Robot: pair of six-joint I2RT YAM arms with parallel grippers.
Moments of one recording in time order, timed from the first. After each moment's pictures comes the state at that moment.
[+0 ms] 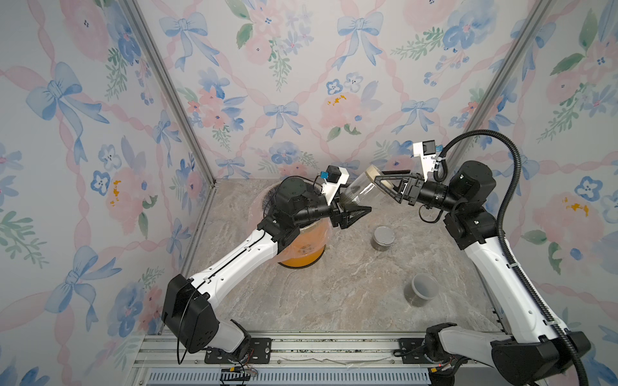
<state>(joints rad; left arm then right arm) -0.66 1.45 1.29 0.27 0.68 -0.20 0.24 1.23 1.38 -0.09 -0.93 0.63</state>
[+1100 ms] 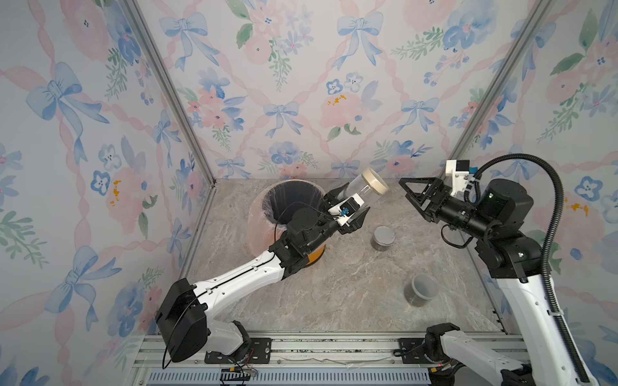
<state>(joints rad) -0.88 1.39 1.06 0.53 -0.11 0.54 0.21 1.01 1.43 -0.56 -0.51 0.91</state>
